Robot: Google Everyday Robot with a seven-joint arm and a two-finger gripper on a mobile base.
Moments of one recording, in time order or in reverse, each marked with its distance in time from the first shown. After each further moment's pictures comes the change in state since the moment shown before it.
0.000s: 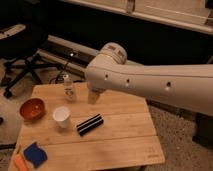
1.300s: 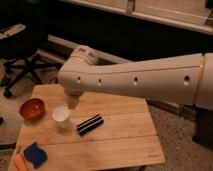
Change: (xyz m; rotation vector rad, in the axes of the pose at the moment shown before) arm -0.101 0.052 0.022 -0.085 -0.089 -0.227
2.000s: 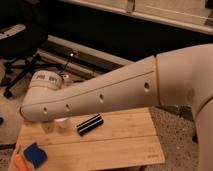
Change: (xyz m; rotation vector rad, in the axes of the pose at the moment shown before) arm -0.094 0.098 0.023 -0.072 -0.073 -0.305
